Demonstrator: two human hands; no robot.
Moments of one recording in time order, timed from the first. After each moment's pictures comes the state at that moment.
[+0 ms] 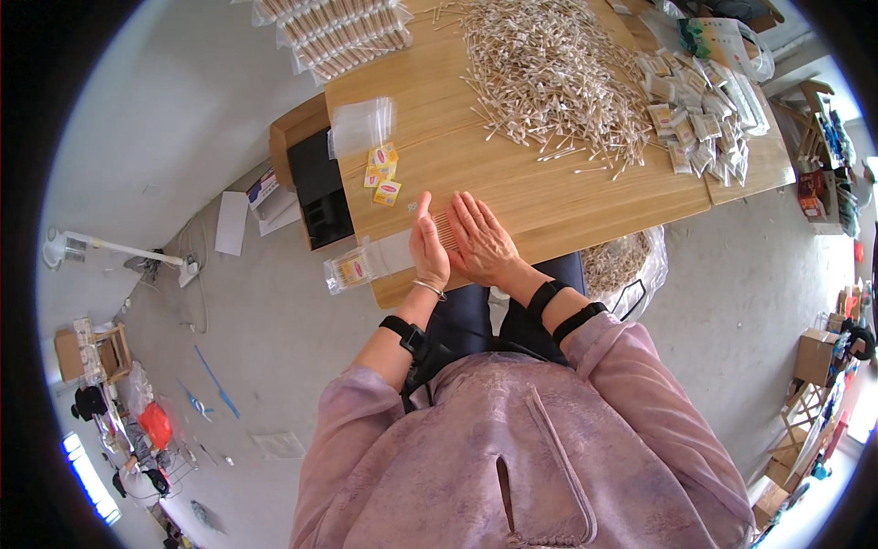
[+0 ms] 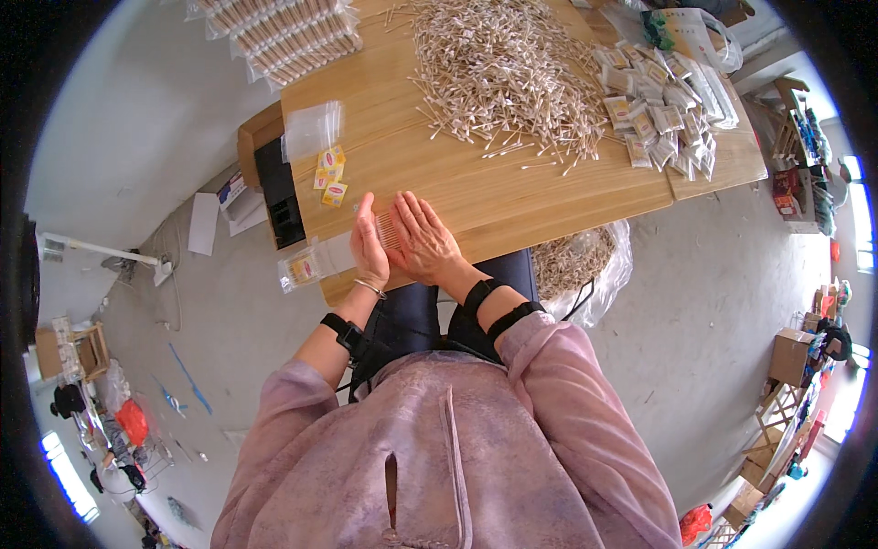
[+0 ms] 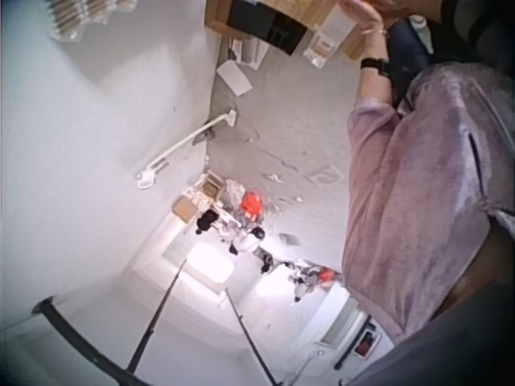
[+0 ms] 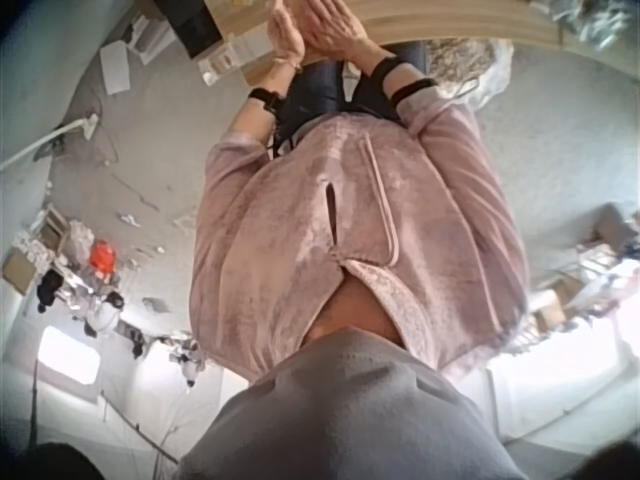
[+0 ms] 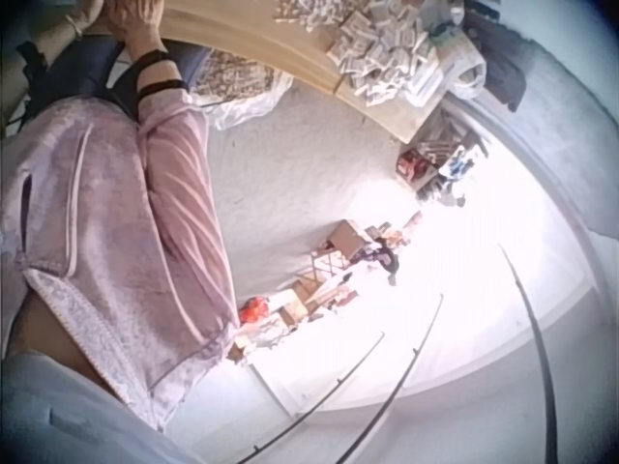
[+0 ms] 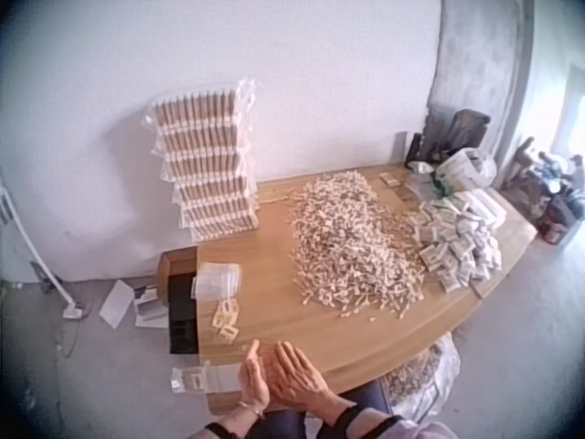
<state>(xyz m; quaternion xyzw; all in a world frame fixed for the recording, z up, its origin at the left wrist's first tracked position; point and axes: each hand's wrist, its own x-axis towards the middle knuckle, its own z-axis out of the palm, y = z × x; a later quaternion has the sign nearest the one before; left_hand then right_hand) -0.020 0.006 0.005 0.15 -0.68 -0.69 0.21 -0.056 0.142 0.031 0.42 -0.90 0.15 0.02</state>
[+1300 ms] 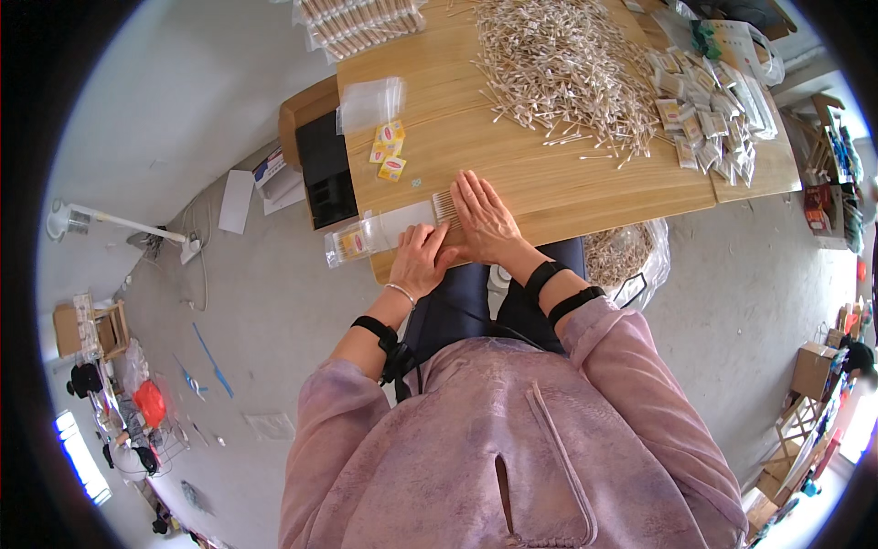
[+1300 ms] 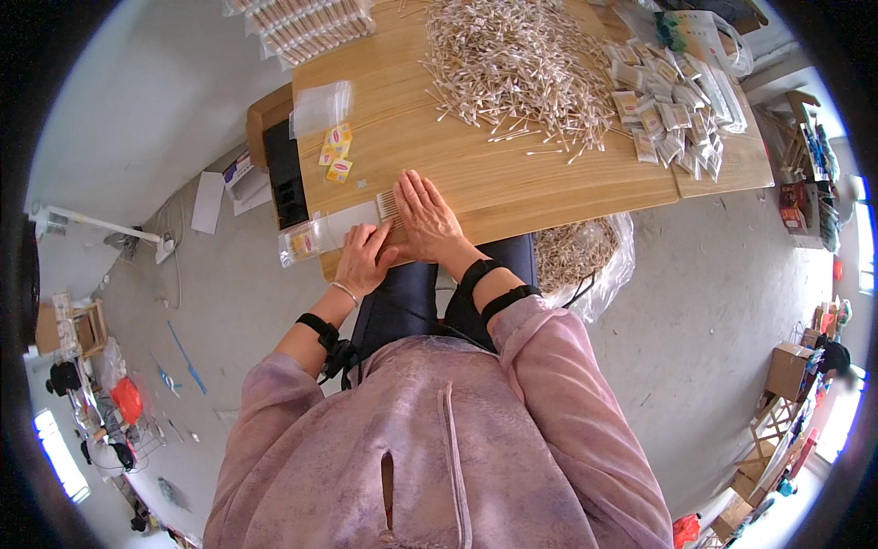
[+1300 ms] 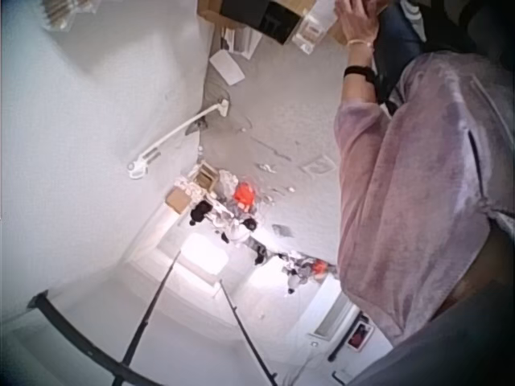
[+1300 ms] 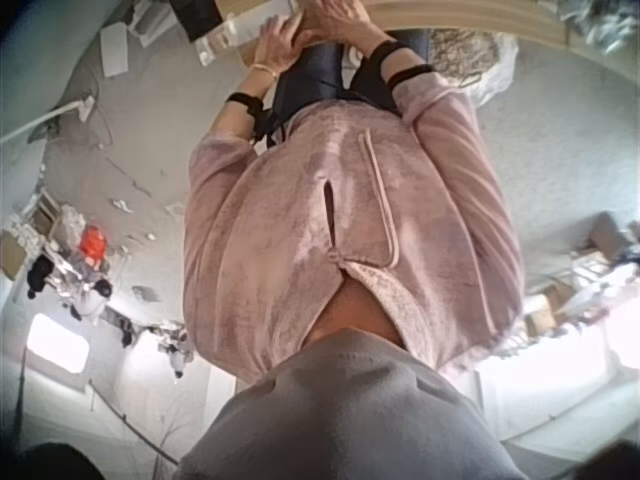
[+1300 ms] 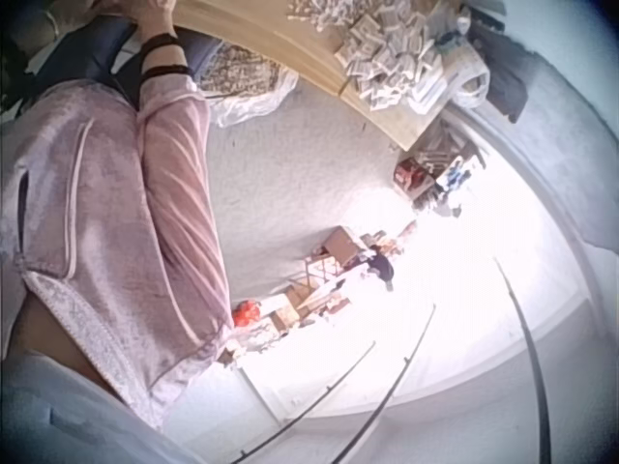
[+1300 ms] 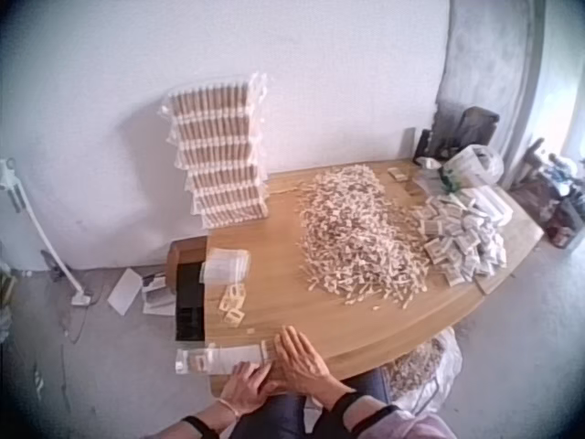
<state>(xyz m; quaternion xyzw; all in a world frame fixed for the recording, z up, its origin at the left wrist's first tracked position) 0.047 -0.018 0.026 -0.08 -0.96 -0.25 0.10 -0.058 0.144 0.036 0.44 -0.89 0.14 -0.02</state>
